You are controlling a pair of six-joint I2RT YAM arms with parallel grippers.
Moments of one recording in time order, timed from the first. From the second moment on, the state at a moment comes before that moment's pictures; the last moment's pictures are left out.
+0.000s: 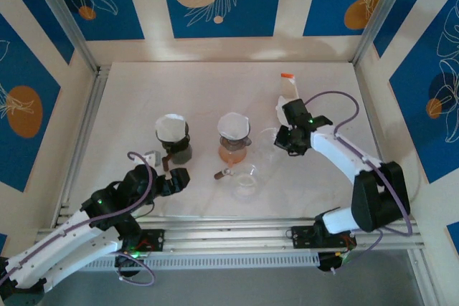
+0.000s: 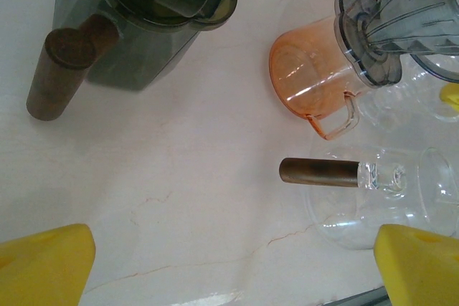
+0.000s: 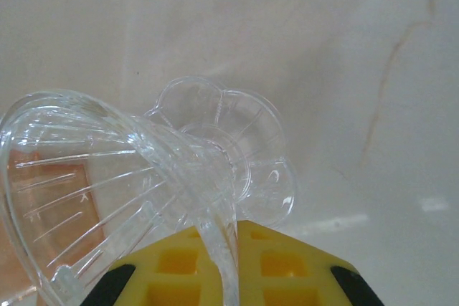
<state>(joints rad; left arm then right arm) -0.85 0.48 0.49 -0.69 -0.18 -0.93 0.35 1.37 0.94 -0.76 -0.02 0.74</state>
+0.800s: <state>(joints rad) -0.85 0.53 0.52 -0.67 -0.18 -0.91 0.55 0.98 1.13 -1.15 -0.29 0.66</state>
